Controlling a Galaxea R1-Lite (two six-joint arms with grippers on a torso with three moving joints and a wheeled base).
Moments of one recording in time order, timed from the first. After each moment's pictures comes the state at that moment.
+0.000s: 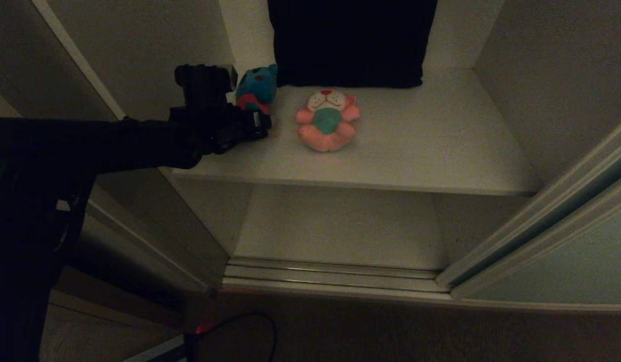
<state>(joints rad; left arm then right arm) -0.27 2.20 -1.94 -0.23 0.12 -0.07 -0.01 0.00 0.00 0.01 0.02 -0.02</state>
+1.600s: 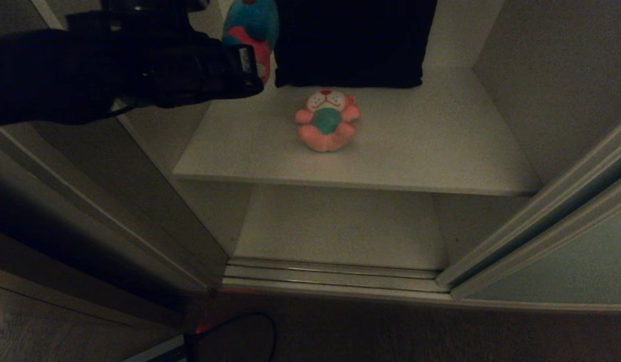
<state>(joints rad) -0.43 1.77 -1.76 -0.03 0.16 -0.07 -0.01 0.00 0.00 0.01 0.02 -0.02</state>
